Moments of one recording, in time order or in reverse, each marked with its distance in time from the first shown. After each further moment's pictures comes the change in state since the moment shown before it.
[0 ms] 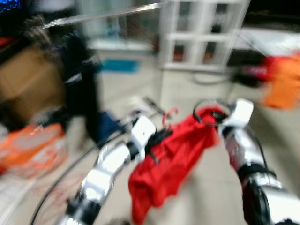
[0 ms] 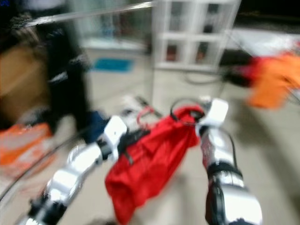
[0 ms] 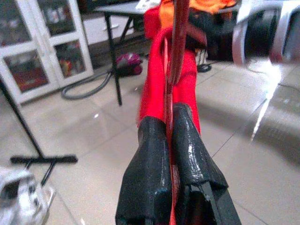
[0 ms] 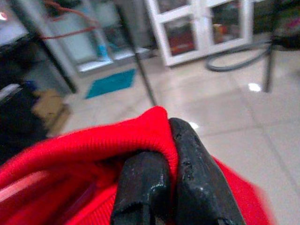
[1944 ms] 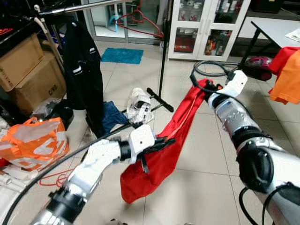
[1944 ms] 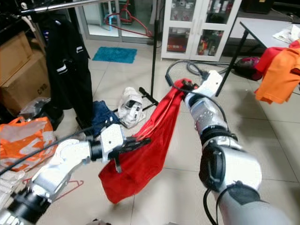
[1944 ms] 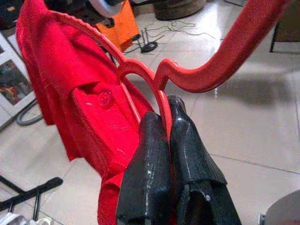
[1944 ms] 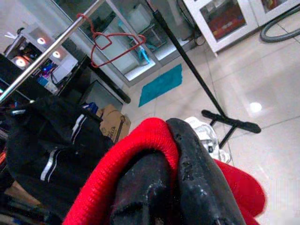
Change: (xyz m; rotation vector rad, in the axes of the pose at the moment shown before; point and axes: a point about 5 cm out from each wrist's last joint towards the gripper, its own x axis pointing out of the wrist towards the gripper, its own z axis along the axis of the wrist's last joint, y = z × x) left arm -0.018 0.002 0.017 0.294 0.049 -0.335; right arm 0.033 0.052 0.057 0.326 -0.002 0.133
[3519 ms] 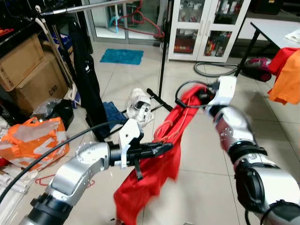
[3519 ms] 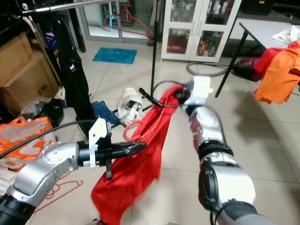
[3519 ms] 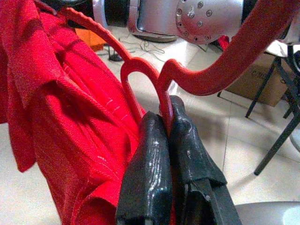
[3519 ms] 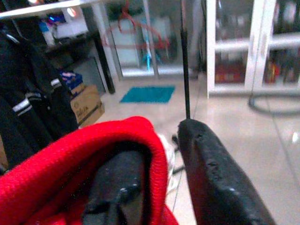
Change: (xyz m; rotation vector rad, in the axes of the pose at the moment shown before) left arm -0.024 -0.008 0.011 -0.359 -0.096 -0.090; right arm -0.013 0.001 -0.011 -0.541 -0.079 0.161
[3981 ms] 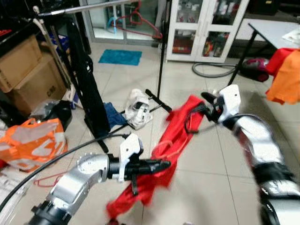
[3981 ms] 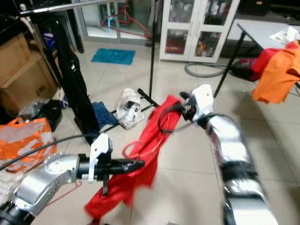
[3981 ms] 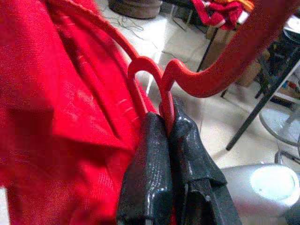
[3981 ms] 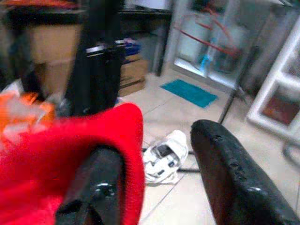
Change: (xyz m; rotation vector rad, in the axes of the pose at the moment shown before) left arm -0.004 -0.009 -0.034 -0.061 0.094 -0.080; right arm -0.051 -0.006 0.004 -0.365 0.090 0.437
